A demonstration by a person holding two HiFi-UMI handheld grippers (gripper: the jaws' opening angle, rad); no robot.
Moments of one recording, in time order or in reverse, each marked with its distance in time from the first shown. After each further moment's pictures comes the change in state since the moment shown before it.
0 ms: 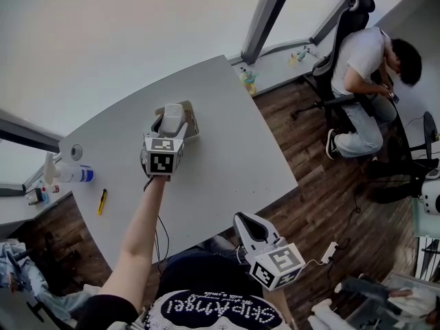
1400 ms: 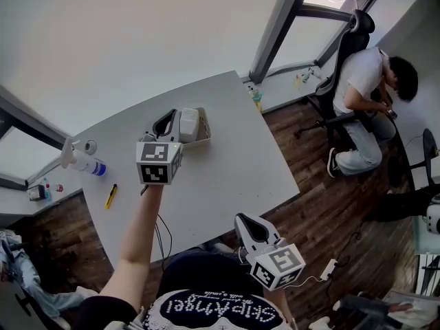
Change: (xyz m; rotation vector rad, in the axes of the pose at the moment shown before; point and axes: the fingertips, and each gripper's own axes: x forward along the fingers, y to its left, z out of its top) left arm -0.105 0.020 0.092 -0.007 -0.321 0.053; right arm -0.008 0.030 0.006 -0.094 -0.061 0.053
